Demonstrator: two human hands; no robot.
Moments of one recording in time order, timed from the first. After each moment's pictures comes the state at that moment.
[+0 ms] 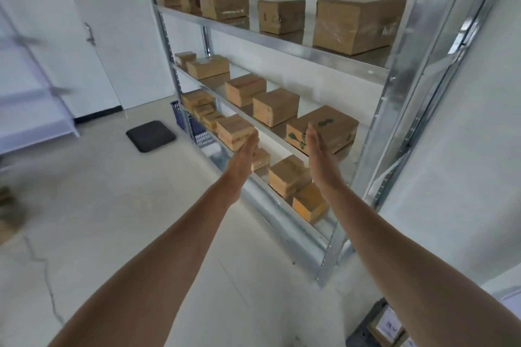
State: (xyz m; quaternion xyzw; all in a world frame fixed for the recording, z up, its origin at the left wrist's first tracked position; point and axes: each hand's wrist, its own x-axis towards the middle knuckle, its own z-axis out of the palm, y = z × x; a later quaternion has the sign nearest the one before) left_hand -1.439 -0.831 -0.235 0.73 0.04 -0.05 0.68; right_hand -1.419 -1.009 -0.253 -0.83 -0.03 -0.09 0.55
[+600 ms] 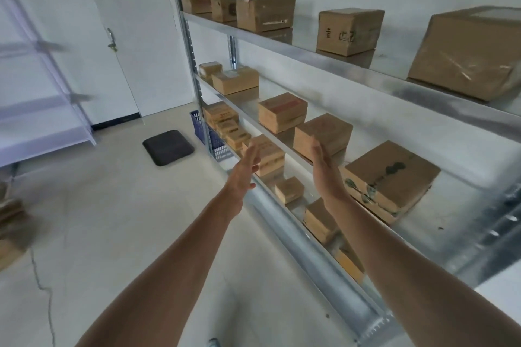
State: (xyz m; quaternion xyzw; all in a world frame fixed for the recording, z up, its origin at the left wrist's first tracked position) left_hand -1.219 -0.682 -0.251 0.71 0.11 -0.04 0.70; right_hand -1.191 -0.862 -0.267 -0.79 -0.02 -0.03 0.61
